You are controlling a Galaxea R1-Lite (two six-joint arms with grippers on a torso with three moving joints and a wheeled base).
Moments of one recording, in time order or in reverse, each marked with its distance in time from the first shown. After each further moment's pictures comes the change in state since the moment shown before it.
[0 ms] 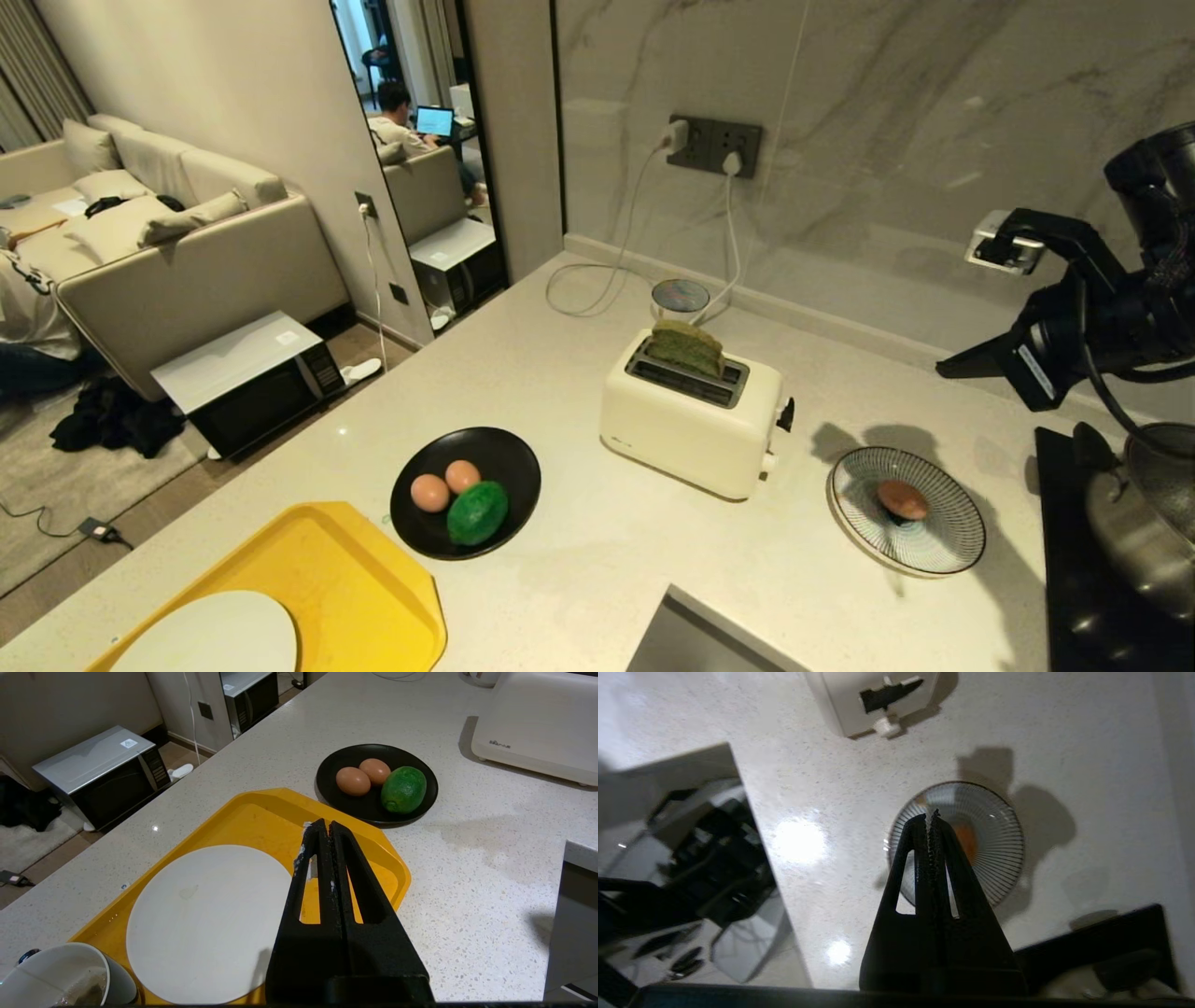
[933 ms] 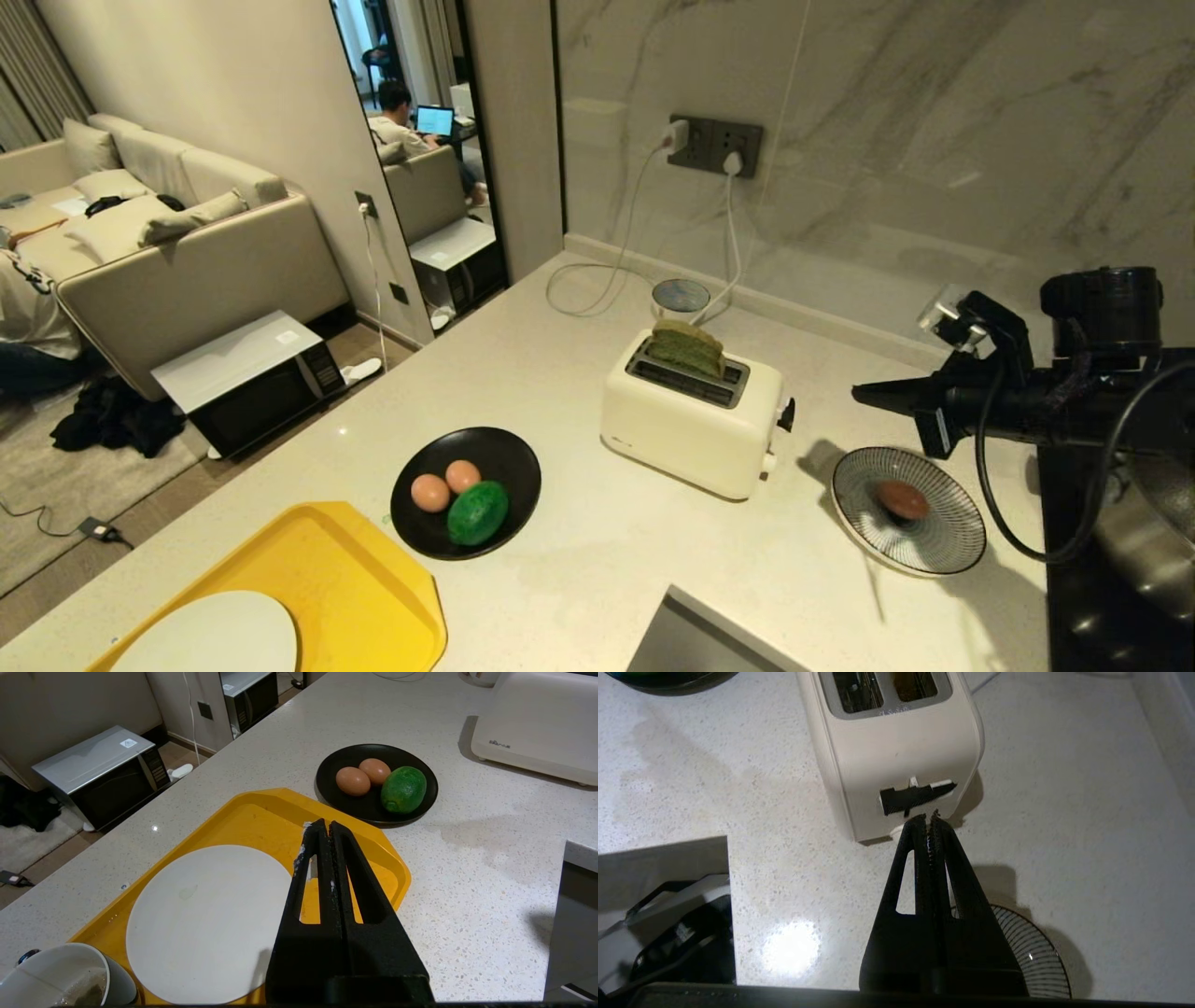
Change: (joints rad) left arm 0.000 0.000 0.000 0.000 0.000 0.000; right arm -0.007 0.093 0.528 -0.906 0.263 0.066
